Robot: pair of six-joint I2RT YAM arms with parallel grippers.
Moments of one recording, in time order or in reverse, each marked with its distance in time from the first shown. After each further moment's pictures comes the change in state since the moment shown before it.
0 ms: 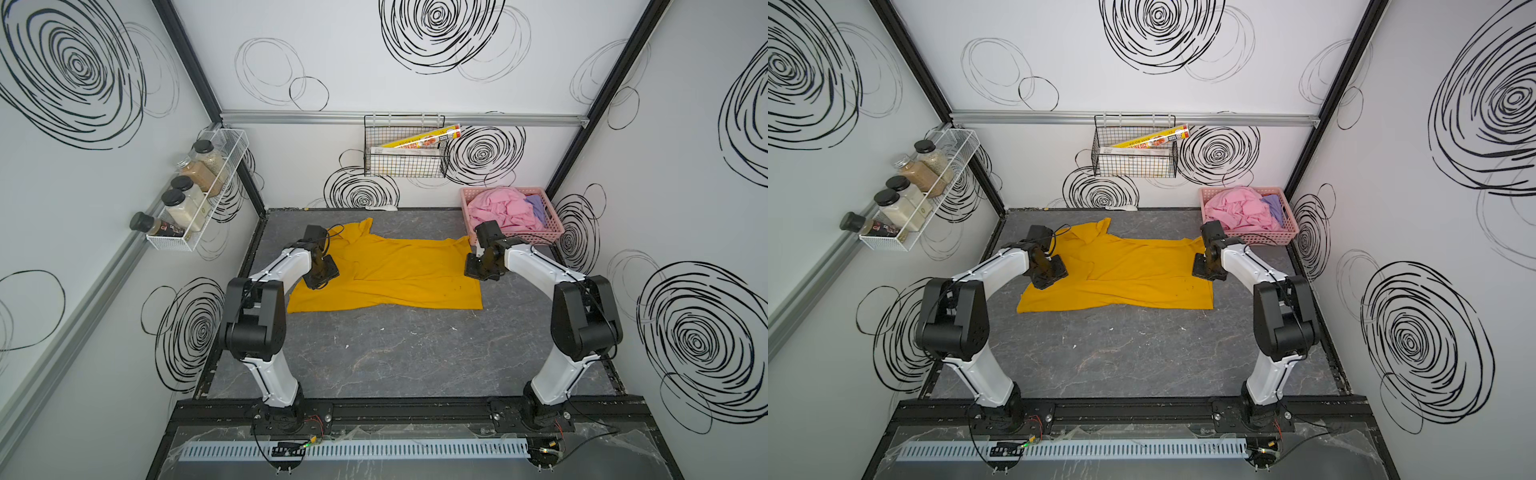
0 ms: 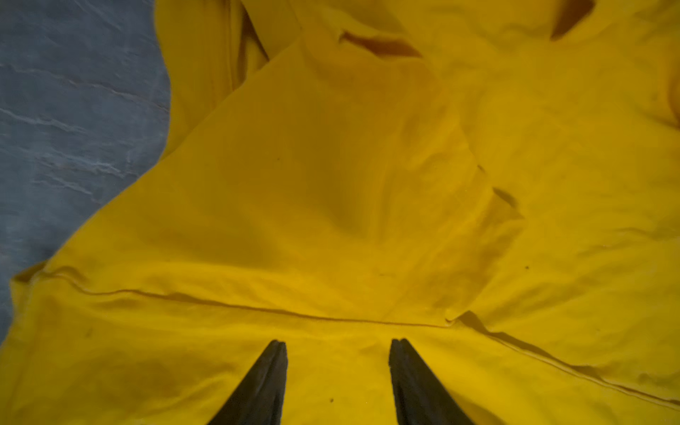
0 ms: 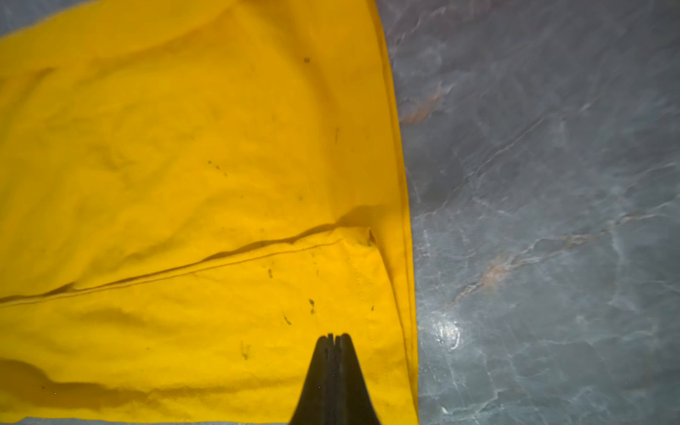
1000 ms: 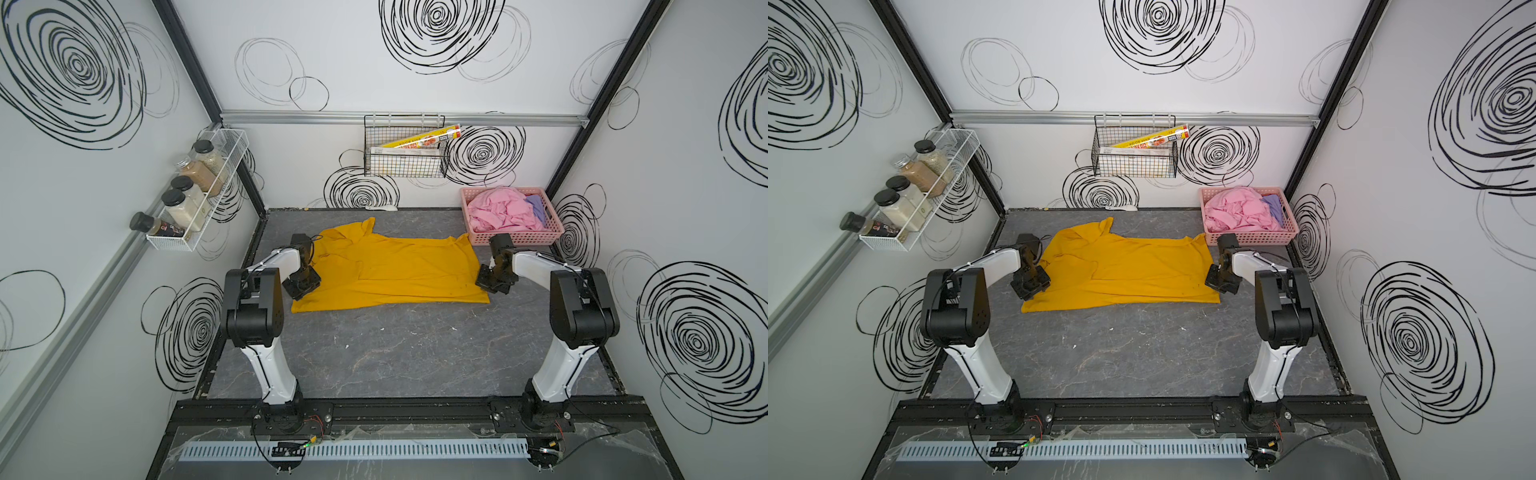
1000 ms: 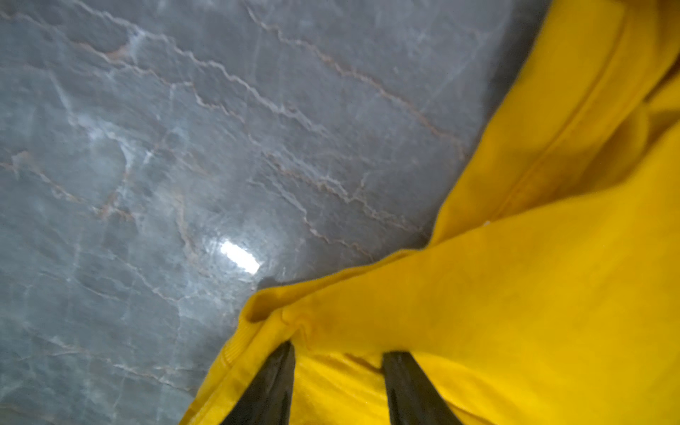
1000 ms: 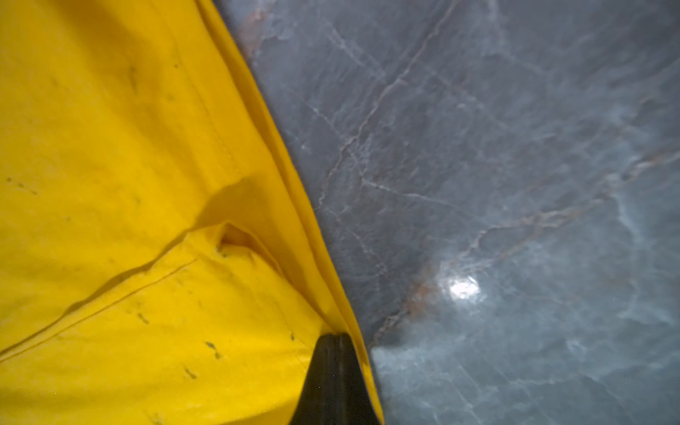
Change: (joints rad) left arm 0.164 0.080 -0.002 -0.094 -0.126 -0.084; right arm -0.144 0.072 -0.102 0.083 -0.027 0.053
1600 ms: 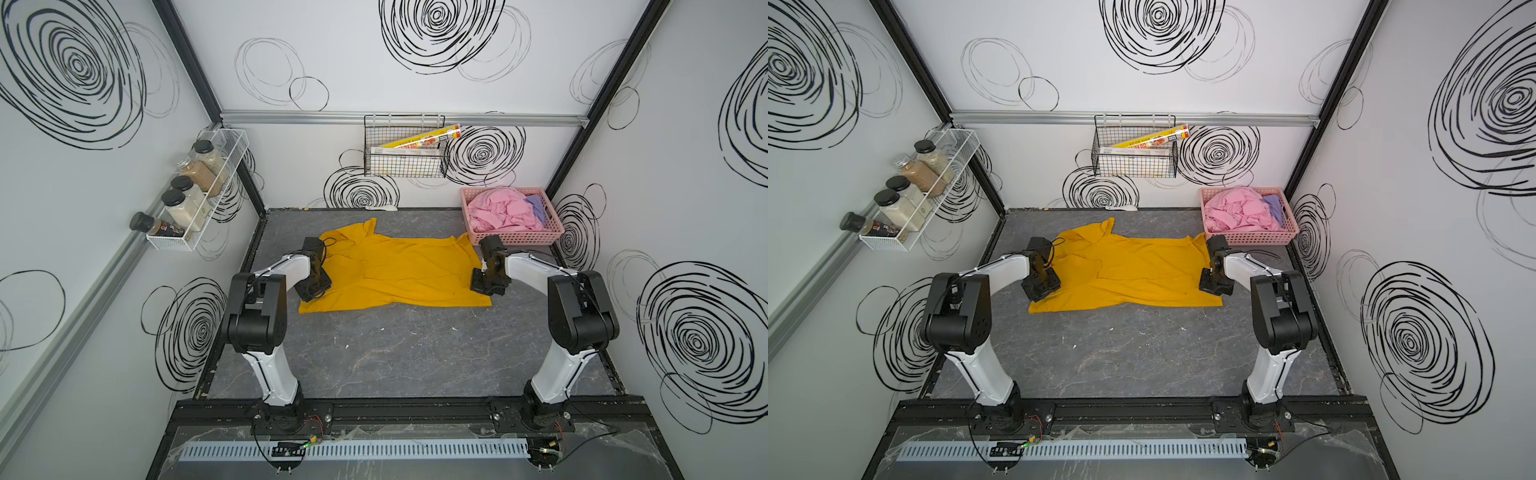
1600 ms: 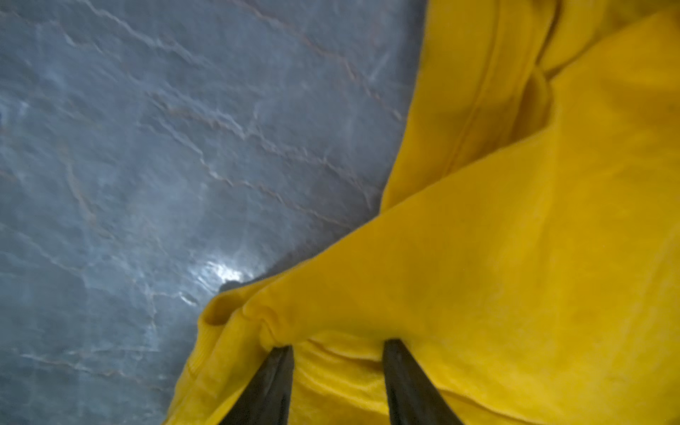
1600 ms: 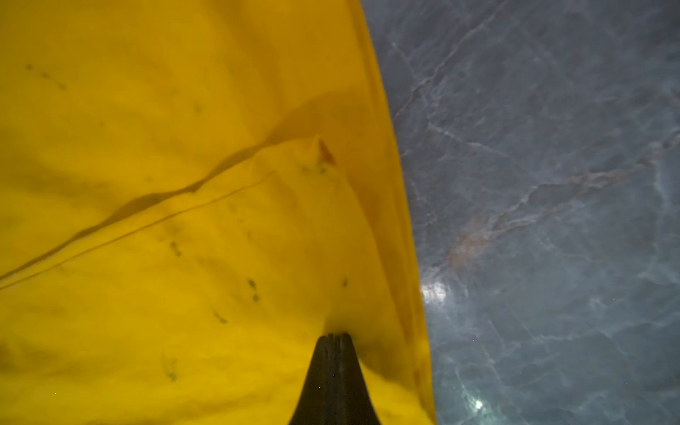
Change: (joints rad) left arm -0.096 -0.030 -0.053 0.080 -0.012 -0.021; right arm 0.084 -0.016 0.003 -0.049 0.054 -0.037
